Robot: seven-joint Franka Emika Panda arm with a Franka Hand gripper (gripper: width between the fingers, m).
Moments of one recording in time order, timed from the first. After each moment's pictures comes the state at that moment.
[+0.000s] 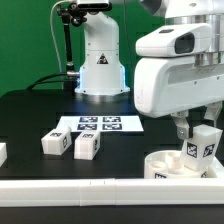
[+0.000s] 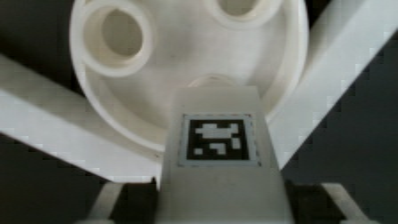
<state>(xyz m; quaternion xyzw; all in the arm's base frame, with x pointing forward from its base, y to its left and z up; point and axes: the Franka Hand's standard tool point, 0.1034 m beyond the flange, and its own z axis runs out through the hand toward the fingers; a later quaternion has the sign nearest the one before) 0.641 0.105 0.085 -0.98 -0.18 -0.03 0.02</state>
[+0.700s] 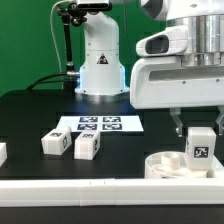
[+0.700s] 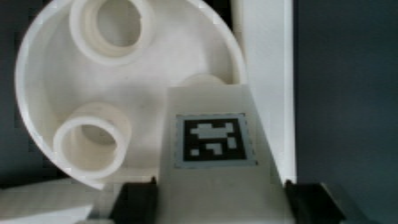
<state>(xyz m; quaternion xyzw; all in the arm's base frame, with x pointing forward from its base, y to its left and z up) 0.639 0.110 0.083 -0.99 0.14 -0.05 0.04</state>
